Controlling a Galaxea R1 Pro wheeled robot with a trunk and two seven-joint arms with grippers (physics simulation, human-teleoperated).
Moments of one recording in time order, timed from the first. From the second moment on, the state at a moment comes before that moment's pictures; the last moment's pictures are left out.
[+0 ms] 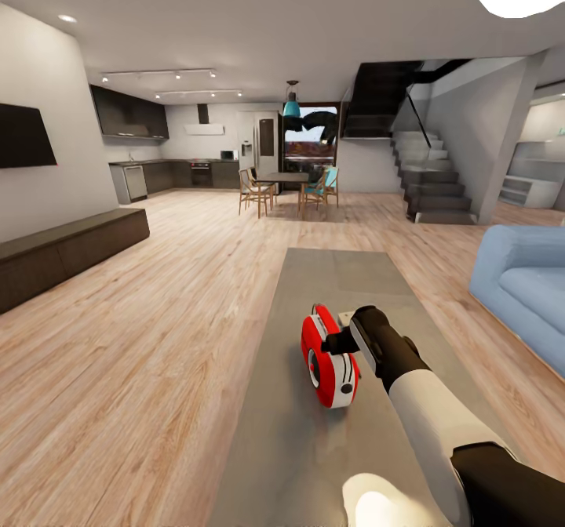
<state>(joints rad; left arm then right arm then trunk) 0.01 0.00 0.23 -0.67 0.07 -0.15 0.19 -0.93 0.09 0.10 -0.68 0.09 0.97 0.12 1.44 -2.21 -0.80</state>
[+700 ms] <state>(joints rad) 0.01 0.00 0.23 -0.67 0.07 -0.15 0.19 -0.93 0.09 0.10 -0.68 0.10 0.97 0.12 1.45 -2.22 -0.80</state>
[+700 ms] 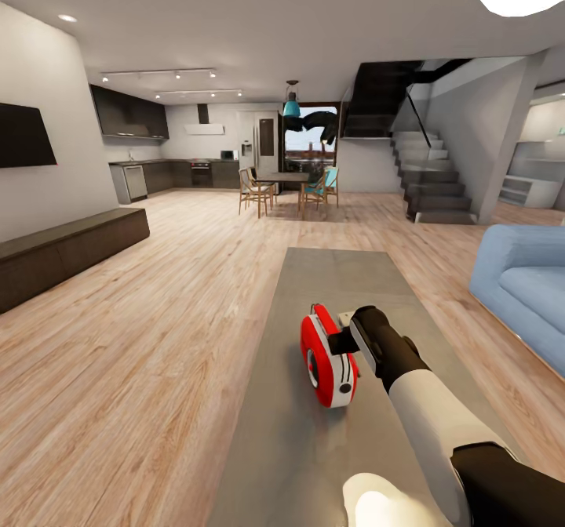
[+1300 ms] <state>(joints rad) 0.01 0.00 0.23 -0.67 0.07 -0.15 0.20 -0.93 0.09 0.10 -0.68 0.10 0.97 0.12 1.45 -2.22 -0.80</state>
